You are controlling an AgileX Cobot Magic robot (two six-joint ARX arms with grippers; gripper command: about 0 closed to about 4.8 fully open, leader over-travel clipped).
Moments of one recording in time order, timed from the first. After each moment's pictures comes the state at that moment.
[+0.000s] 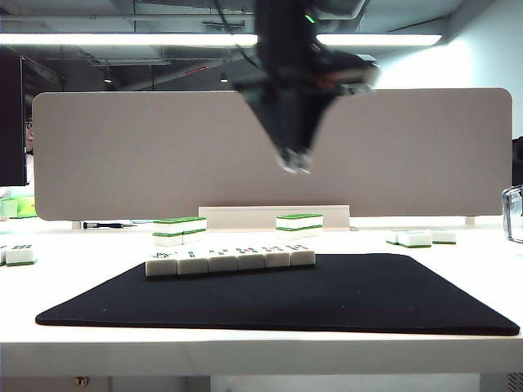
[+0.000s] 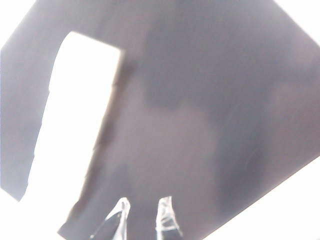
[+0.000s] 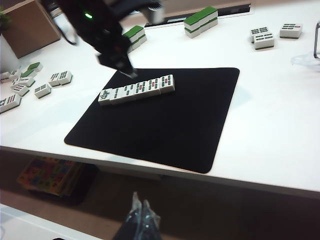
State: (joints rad) left arm -0.81 2.19 2.29 -1.43 -0.13 0.10; right arm -0.08 0.01 1.01 -1.37 -0.49 0.13
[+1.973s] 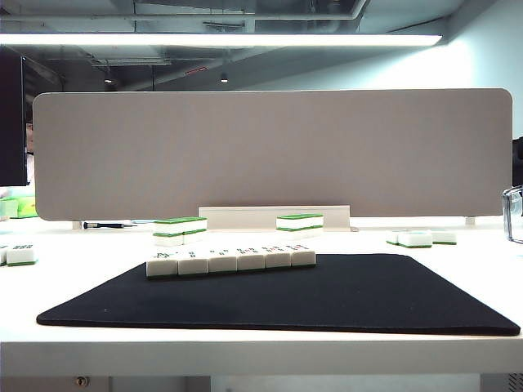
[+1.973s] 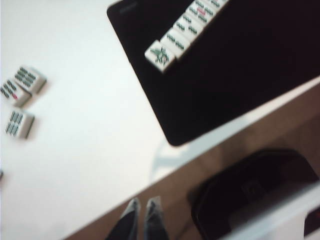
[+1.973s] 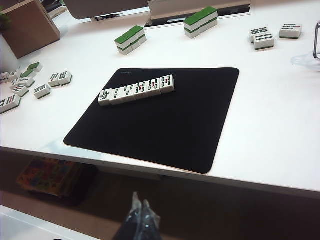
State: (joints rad) left arm -0.63 1.04 1.51 -1.39 -0.16 0.00; right arm -0.08 0.01 1.01 -1.37 -0.49 0.12
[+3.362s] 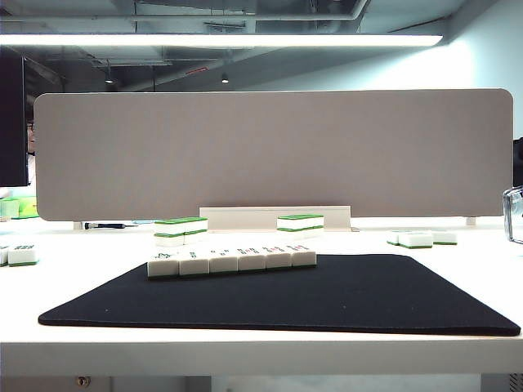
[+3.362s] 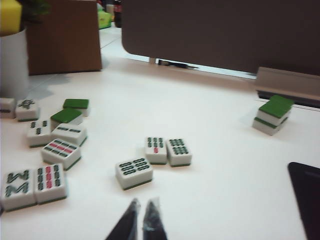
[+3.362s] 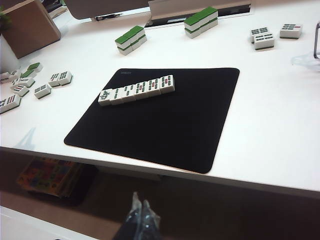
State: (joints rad) left arm 0.01 0.15 0.09 0.00 -0.18 -0.09; right arm -0.08 0.01 1.01 -1.37 -0.49 0.13
